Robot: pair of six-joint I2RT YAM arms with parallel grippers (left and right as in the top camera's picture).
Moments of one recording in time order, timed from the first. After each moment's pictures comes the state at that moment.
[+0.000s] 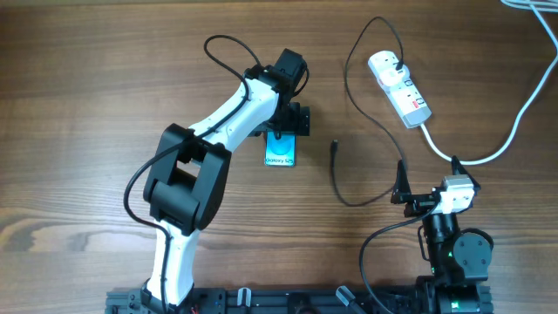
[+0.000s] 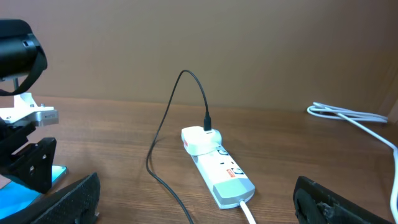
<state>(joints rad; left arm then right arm) -0.52 2.19 1.66 -0.91 0.04 -0.47 0.02 0.02 0.01 0.00 -0.04 -0.05</state>
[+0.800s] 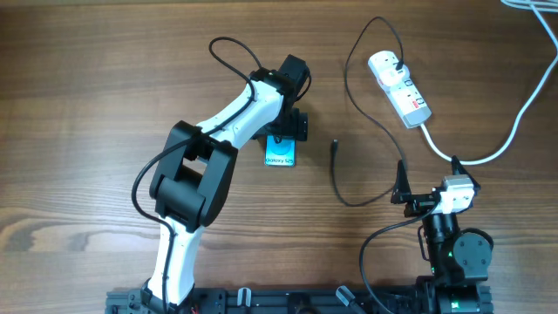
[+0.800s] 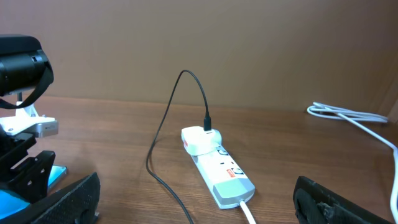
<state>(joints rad) -0.53 2.23 1.66 -0.94 -0.04 -0.46 0.02 0.02 0.01 0.00 -0.04 -0.05</state>
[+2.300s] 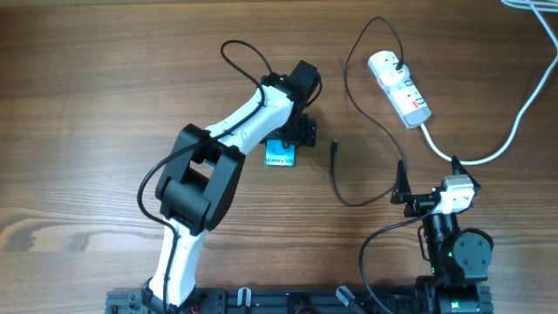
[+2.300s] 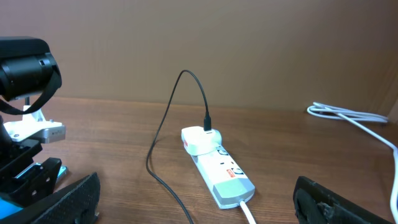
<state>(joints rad) -0.58 2.23 1.66 -0.94 -0.03 -0.48 0.02 0.02 0.01 0.00 -0.04 -0.05</state>
